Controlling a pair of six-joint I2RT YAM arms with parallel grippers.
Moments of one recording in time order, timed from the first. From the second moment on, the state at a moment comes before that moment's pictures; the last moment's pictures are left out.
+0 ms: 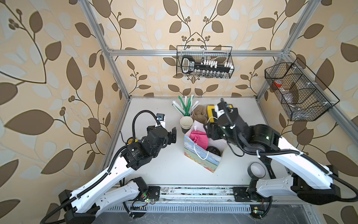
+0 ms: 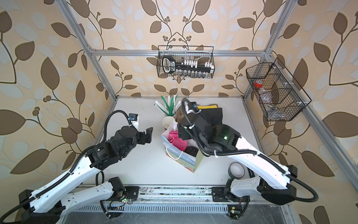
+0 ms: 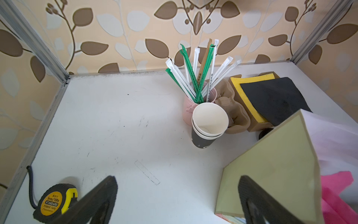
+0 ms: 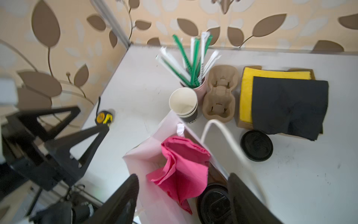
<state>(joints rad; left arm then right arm) -0.79 0.87 0.97 -0.63 -0.56 -0.39 0.96 1.20 1.58 -1.03 0.50 0.62</state>
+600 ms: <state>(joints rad) -0.56 0.88 0.80 -0.58 -0.67 -0.46 0.13 0.72 0.77 -0.47 0.37 0.38</state>
